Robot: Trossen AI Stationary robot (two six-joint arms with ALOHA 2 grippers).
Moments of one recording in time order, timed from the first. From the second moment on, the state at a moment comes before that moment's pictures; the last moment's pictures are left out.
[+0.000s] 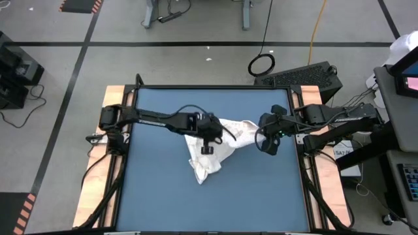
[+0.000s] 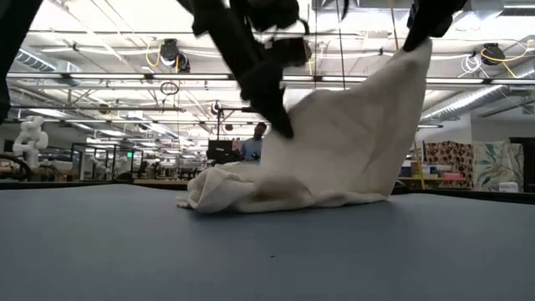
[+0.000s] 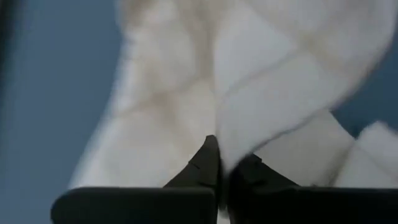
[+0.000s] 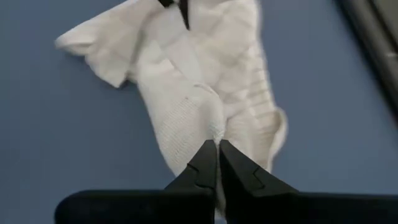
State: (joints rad) left arm 0.05 1.85 1.40 -0.49 -0.11 0.15; right arm 0.12 1.14 1.23 -1.12 0.26 0.40
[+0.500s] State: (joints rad) left arm 0.05 1.58 1.56 -0.64 -0.30 0.18; right arm 0.28 1.19 1.23 -0.97 0.26 0.56
